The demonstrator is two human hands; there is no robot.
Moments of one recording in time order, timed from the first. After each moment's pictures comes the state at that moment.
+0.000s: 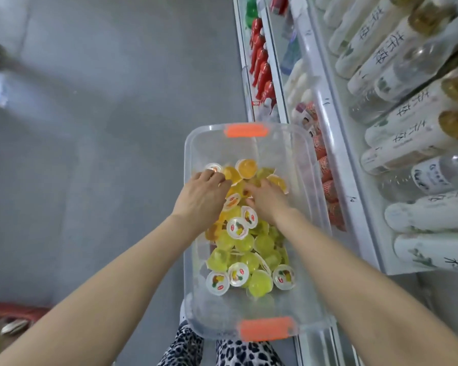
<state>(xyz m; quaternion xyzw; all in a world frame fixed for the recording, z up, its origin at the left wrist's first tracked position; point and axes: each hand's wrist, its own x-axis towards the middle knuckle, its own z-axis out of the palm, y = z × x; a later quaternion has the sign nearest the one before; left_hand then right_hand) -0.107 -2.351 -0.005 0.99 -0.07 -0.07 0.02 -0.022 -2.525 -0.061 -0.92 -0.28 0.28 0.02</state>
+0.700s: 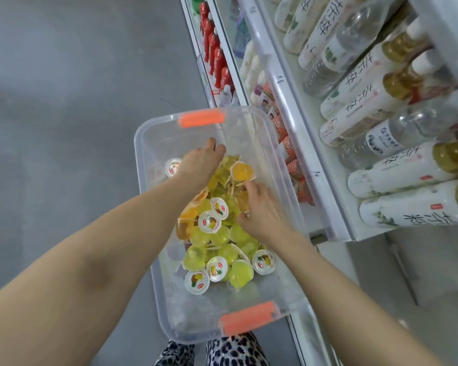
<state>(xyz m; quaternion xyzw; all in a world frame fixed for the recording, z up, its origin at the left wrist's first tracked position) -0.011 -2.399 -0.039 0.98 -0.08 -0.16 0.05 -0.083 -2.582 -0.030 -0.96 -0.16 0.18 0.17</state>
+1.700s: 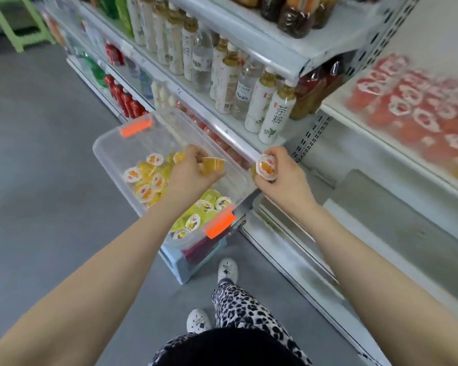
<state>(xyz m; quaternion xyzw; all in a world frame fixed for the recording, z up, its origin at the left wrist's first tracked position) -0.219 -2.464 0.099 0.89 -0.11 -0.05 0.45 -0.294 -2.669 0.115 -0.94 0.09 -0.11 0.31</state>
